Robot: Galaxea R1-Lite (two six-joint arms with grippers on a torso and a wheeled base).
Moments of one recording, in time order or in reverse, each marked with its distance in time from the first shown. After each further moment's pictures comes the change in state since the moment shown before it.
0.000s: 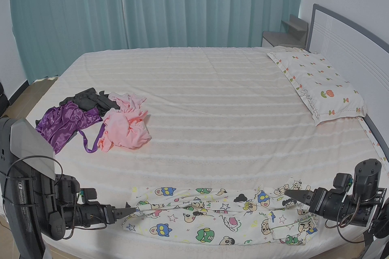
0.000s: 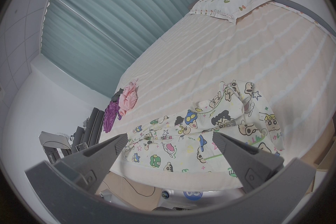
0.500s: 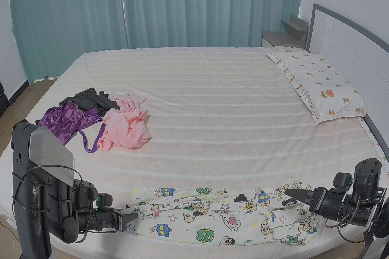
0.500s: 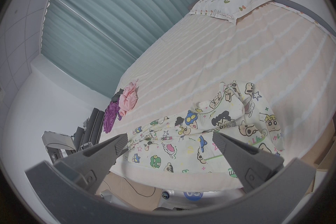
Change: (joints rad) left arm -0.122 0.123 -0.057 -0.001 0.190 0.259; right arm 0.000 -0.001 -0.004 0.000 0.000 0.000
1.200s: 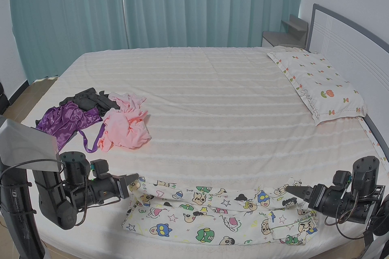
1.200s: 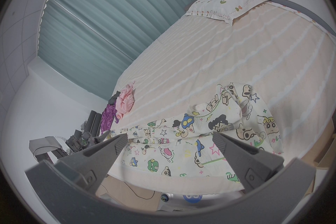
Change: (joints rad) left arm -0.014 -0.210 -0.136 0.004 -0.072 -0.191; right arm -0.030 0.030 -0.015 -0.001 0.001 -0.001
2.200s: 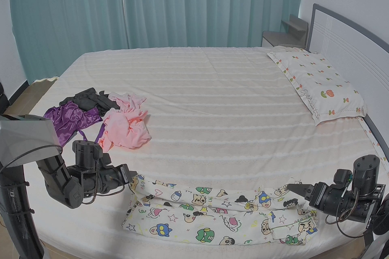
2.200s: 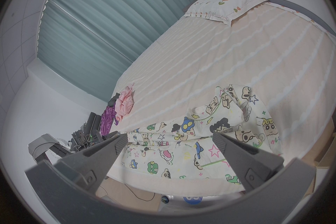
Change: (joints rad) left arm 0.004 -0.031 -0.319 0.471 0.114 -0.295; right arm -0.018 0.001 -0.004 -0.001 0.000 0.001
